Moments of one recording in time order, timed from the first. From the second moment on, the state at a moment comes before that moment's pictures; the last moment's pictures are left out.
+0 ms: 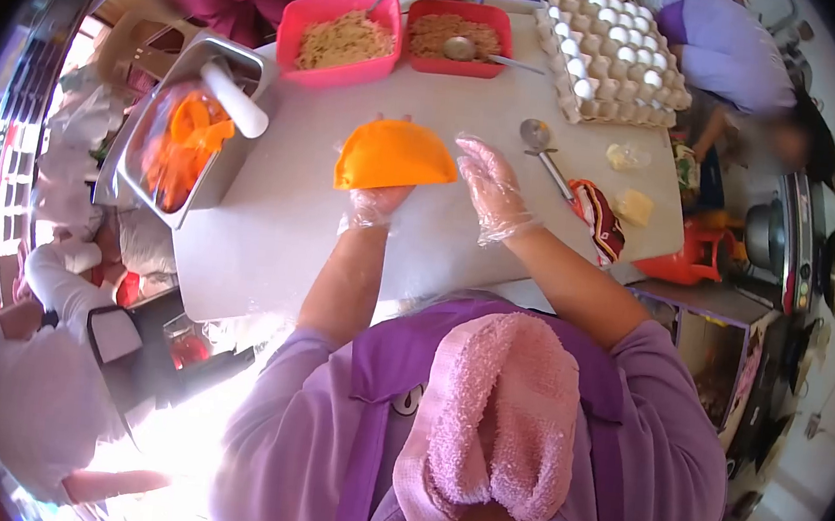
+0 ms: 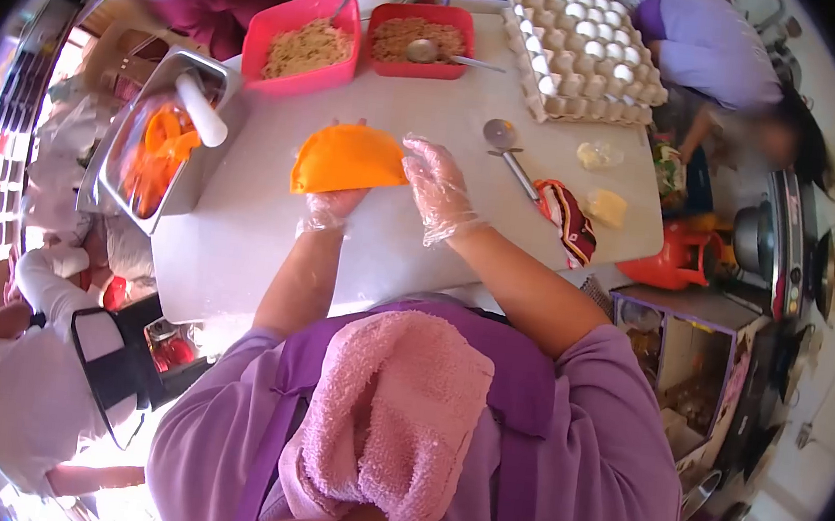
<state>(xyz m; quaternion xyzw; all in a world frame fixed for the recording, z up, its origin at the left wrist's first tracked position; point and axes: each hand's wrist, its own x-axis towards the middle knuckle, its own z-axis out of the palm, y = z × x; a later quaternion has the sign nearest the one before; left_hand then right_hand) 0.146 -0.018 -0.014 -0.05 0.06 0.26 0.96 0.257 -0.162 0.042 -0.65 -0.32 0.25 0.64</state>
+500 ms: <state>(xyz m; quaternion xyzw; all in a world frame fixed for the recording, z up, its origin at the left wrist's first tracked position) 0.167 -0.057 0.029 0.17 0.09 0.30 0.93 0.240 -0.112 0.048 -0.48 -0.11 0.48 0.72</state>
